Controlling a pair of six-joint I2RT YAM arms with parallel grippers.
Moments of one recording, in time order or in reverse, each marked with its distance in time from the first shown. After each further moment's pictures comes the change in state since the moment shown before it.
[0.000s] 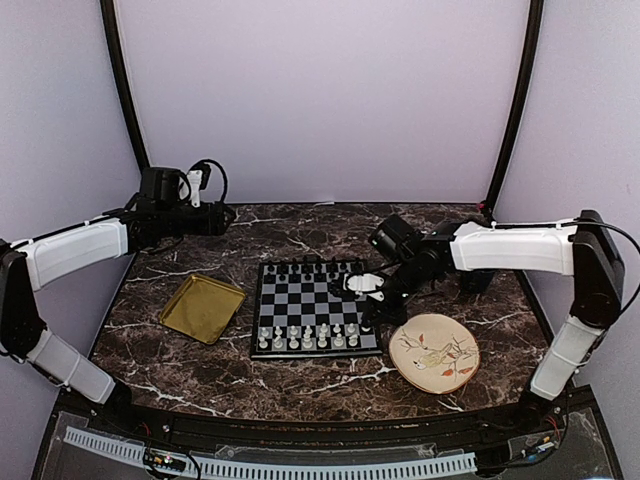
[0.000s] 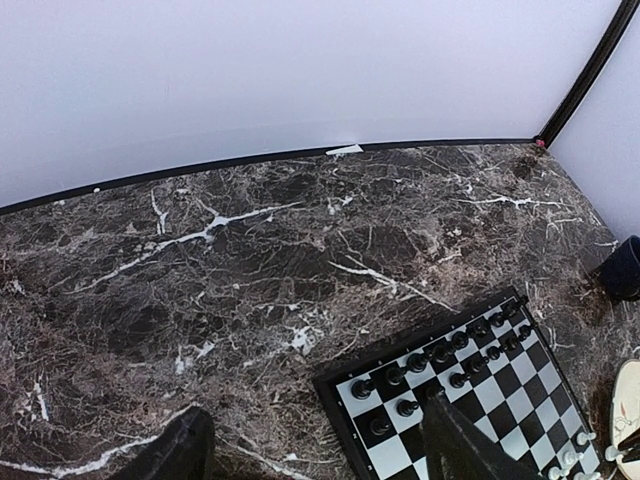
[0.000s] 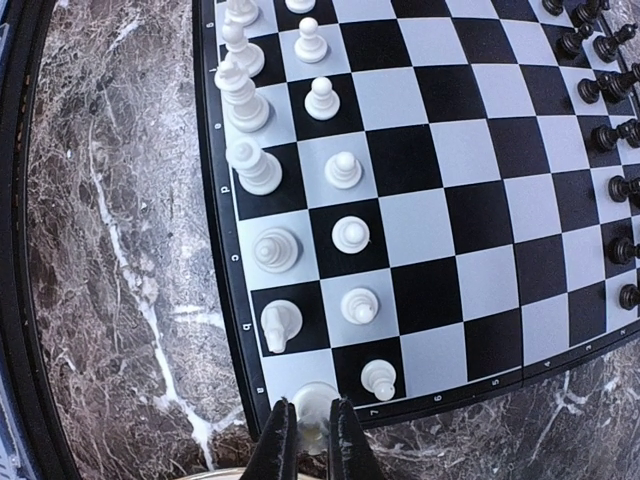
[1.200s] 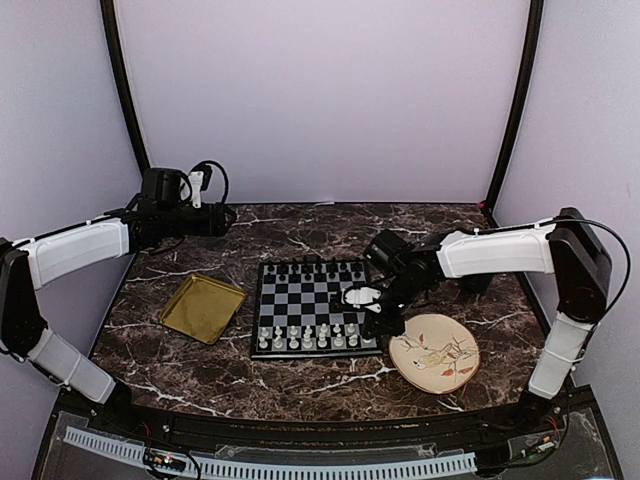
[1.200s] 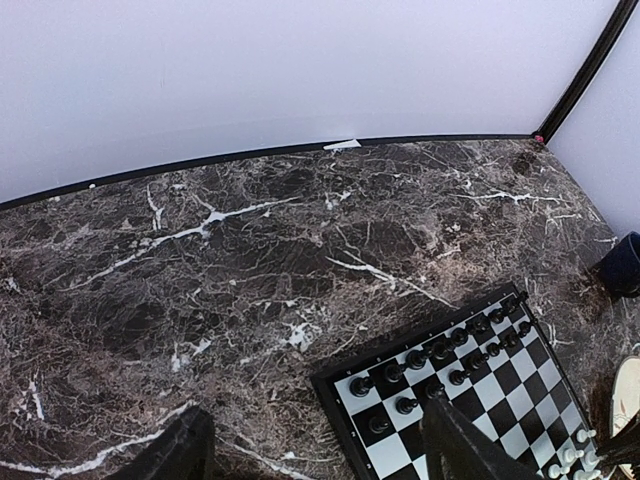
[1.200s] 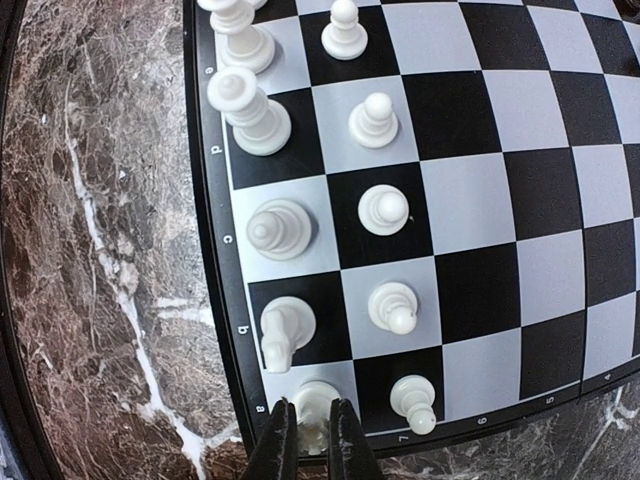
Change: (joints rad) left arm 0.000 0.011 0.001 0.000 0.009 0.000; right arm 0.000 0.083 -0.033 0.039 -0.010 -0.015
